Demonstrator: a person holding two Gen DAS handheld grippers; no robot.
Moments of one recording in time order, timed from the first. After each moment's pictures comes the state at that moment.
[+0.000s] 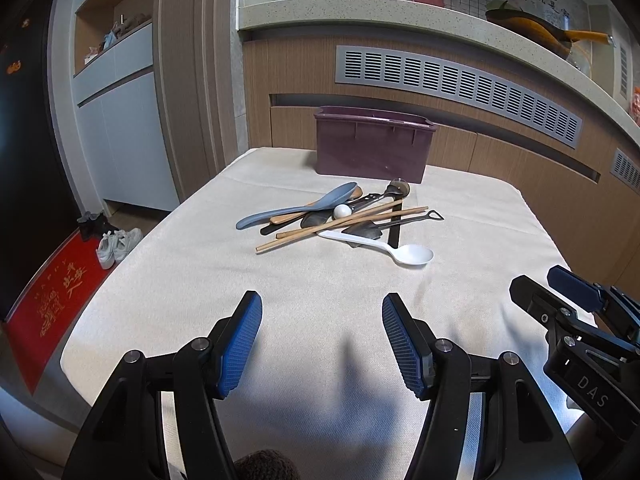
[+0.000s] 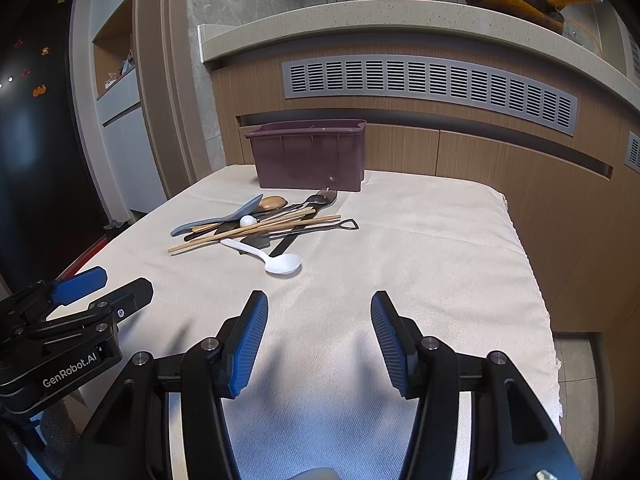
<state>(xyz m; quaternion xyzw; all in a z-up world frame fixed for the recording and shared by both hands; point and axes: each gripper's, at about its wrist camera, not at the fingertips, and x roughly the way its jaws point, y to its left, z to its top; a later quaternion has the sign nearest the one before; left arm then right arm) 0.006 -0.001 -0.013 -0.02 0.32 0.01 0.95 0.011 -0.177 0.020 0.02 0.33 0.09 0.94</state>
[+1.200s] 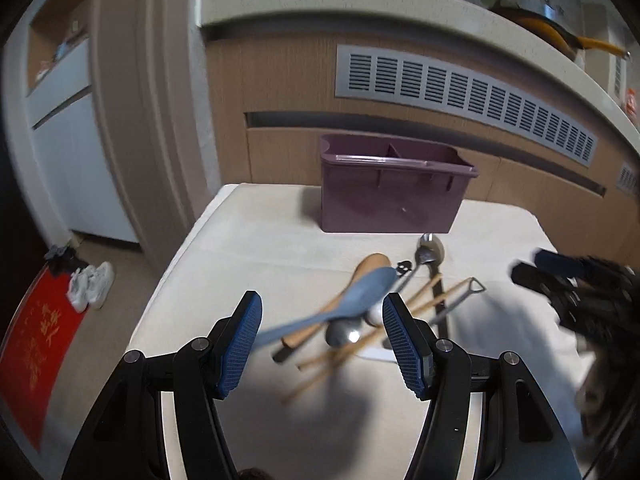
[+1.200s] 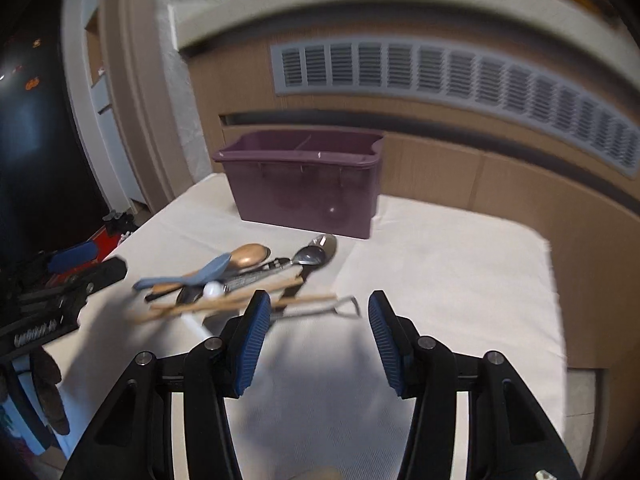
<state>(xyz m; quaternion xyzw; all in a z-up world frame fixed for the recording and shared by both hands) 0.160 0.054 0.006 0.00 0.34 -0.07 0.94 0.177 -0.165 0.026 0.01 0.38 0.12 0.92</state>
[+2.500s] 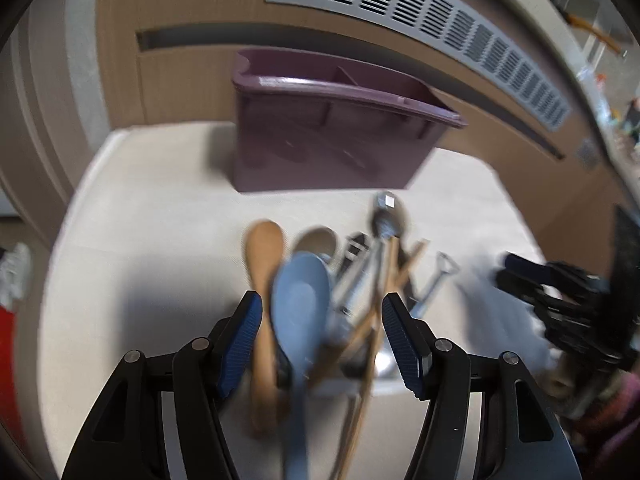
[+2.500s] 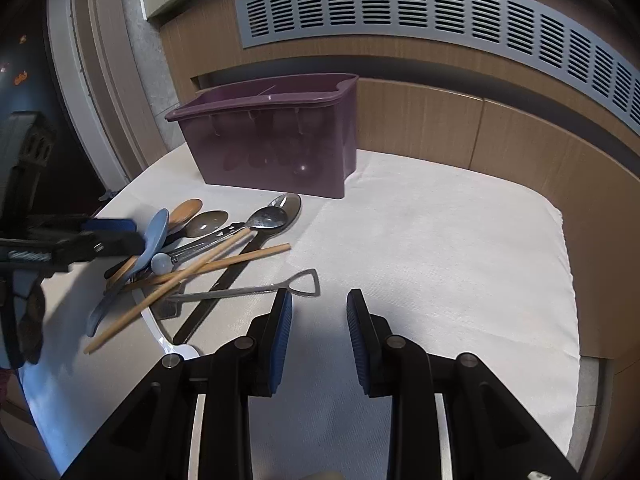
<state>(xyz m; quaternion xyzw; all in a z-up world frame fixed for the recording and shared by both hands) 0.247 0.029 -0.032 -0.01 0.46 -0.19 0.87 0.188 -0.200 -0.019 0.01 0.41 0.12 0.90</state>
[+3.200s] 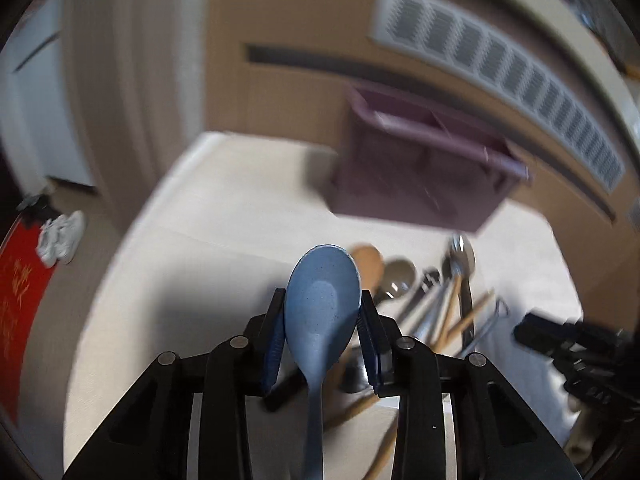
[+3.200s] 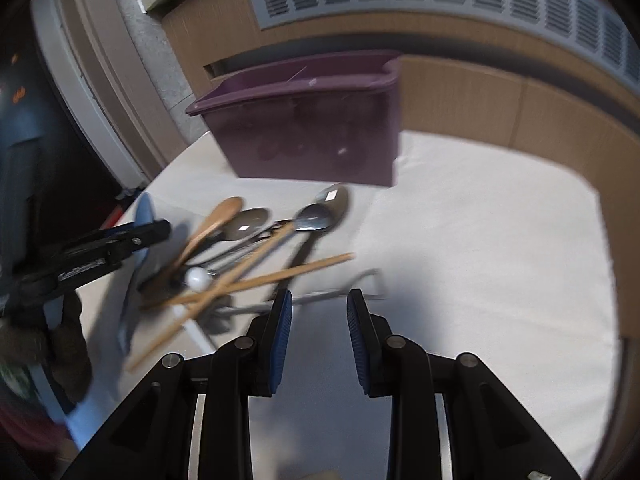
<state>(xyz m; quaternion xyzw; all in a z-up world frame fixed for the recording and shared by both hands) 0.243 0.077 -0.023 -0.07 0.42 -0.07 0.90 0.210 -0.162 -0.017 0.06 0.47 0.15 0.87</state>
